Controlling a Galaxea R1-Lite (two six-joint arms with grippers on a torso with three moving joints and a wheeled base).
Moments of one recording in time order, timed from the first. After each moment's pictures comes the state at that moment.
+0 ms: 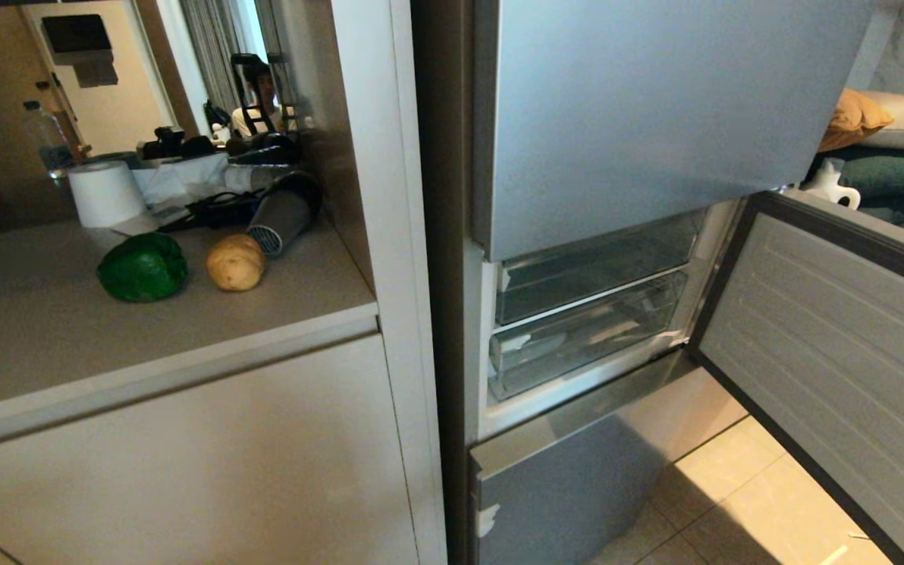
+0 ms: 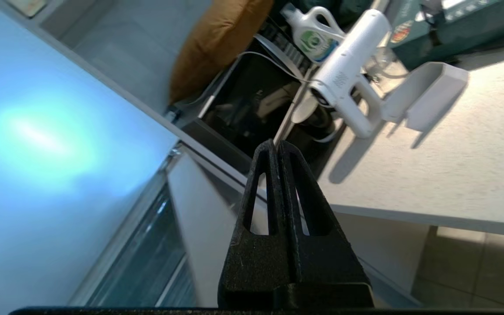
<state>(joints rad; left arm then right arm) 0.00 0.00 0.00 -0.03 0.00 0.00 -1.46 1.56 -0.70 -1.09 1.00 0.99</state>
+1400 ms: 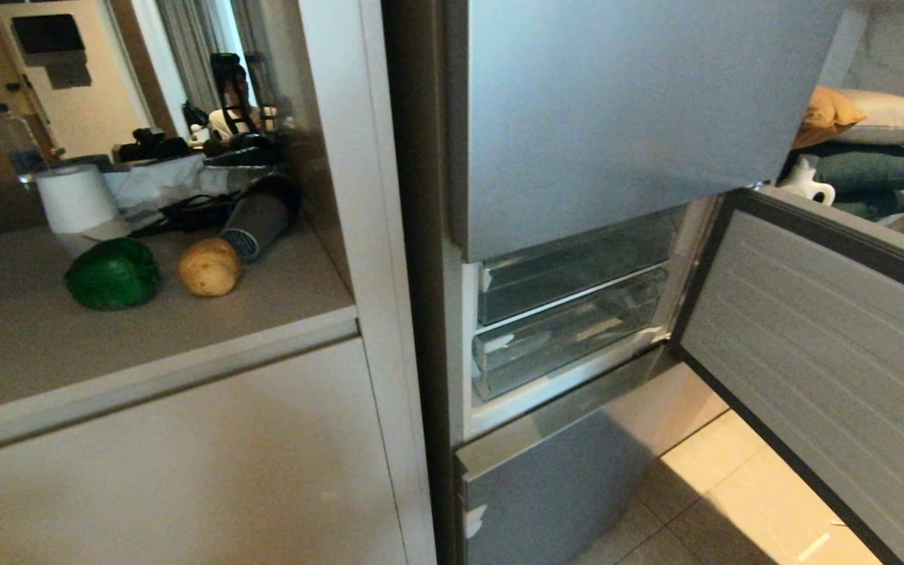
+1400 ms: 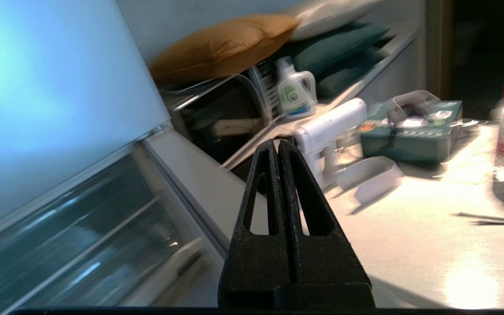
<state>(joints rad) 0.00 0.00 0.00 -0.03 0.00 0.00 -1.46 1.20 -0.58 -1.06 0.96 0.65</state>
